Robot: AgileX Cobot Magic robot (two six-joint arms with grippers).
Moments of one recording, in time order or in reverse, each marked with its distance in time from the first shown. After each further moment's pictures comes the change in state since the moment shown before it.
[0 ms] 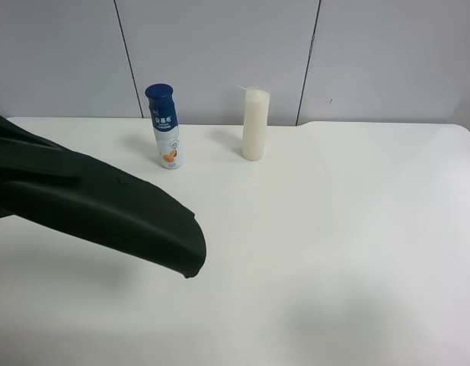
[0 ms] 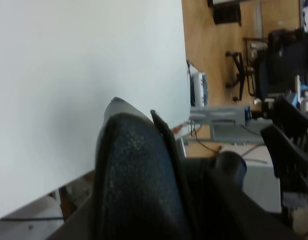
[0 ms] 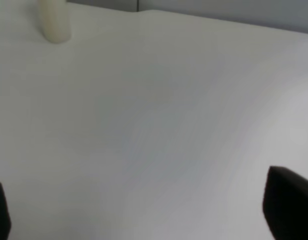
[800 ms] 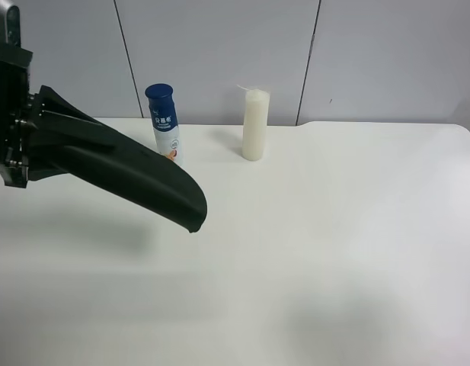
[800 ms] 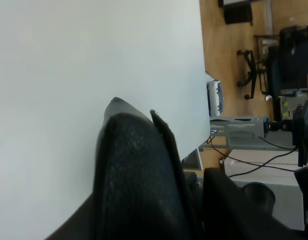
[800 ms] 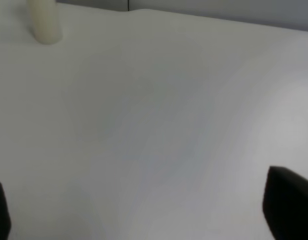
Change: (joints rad) left arm 0.000 0.380 -0.126 -0.059 -0.072 0.269; right arm -0.005 0.000 0.000 0.000 0.000 0.000
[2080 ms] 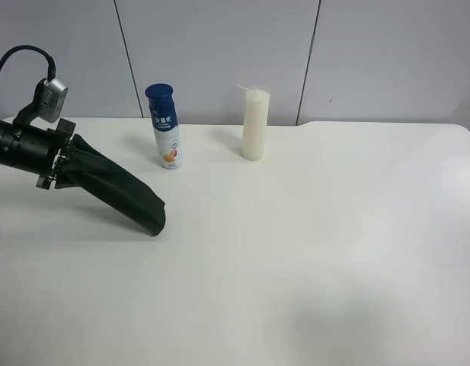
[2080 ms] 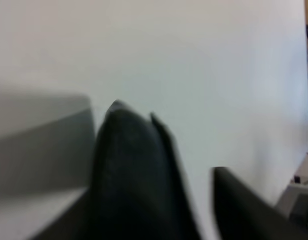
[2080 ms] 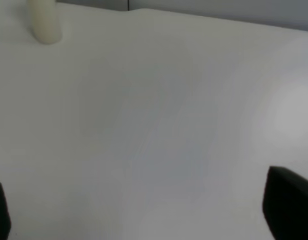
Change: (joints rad) left arm 0.183 0.624 -0.251 0.076 -0.067 0.424; right arm 0.000 0.000 0.000 0.000 0.000 0.000
